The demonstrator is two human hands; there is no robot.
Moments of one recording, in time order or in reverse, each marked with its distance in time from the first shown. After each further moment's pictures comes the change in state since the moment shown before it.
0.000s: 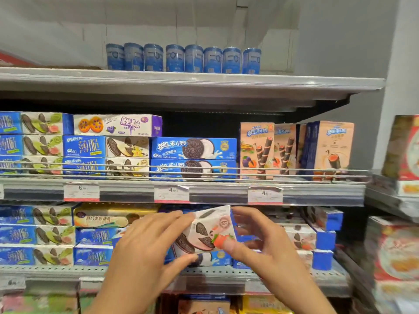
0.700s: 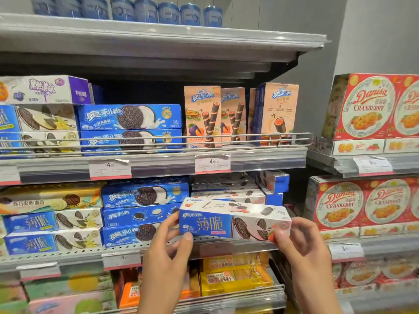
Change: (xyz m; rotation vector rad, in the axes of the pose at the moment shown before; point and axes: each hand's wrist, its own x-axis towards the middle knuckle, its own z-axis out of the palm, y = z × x) left_hand -0.019 0.126 0.112 -0.953 -0.047 -0.824; right_hand -0.100 0.129 -0.104 0.334 0.619 0.152
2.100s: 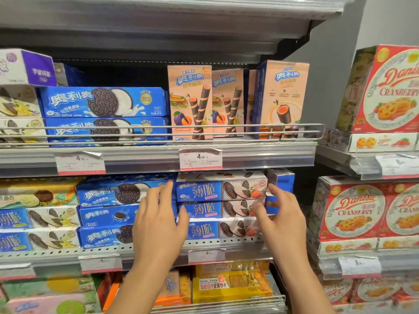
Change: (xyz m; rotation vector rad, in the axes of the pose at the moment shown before) left_hand 0.080 -0.014 0.045 0.968 0.188 0.293; right_hand 0.086 0.011 0.033 -0.796 0.008 -0.172
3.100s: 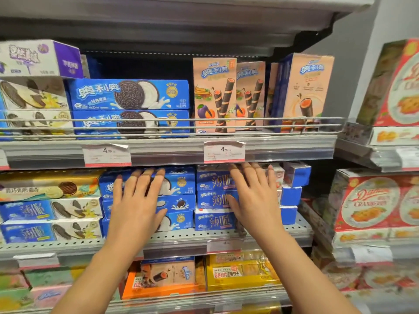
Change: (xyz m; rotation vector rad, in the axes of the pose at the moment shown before) left_hand 0.028 -0.104 -0.025 0.367 -0.009 0.329; right_hand 0.005 -0.045 0.064 -0.638 -0.023 -0.588
